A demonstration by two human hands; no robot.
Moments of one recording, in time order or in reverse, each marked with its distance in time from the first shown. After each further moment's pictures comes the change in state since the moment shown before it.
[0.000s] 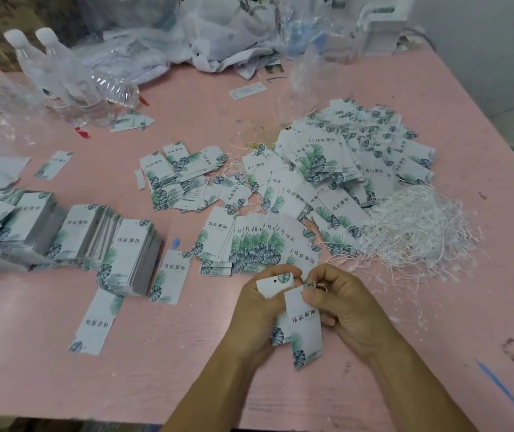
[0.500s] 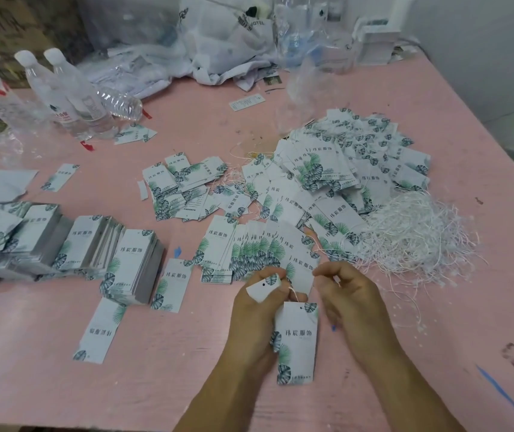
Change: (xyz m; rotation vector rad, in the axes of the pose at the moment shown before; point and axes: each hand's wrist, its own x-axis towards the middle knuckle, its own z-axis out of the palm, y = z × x) left_hand 0.000 0.004 0.010 -0.164 0.251 0.025; right_hand -0.008 -0.006 0.005 -0.257 0.297 -0.197
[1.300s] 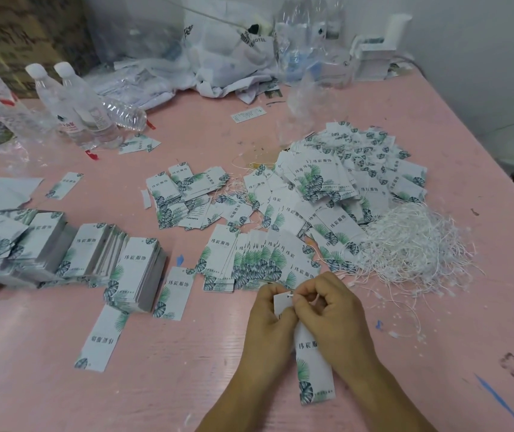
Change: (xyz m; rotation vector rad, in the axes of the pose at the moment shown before) left_hand -0.001 -0.018 -0.006 0.421 -0.096 0.117; right_hand -0.009 -0.009 0.031 -0.580 0.103 -0.329
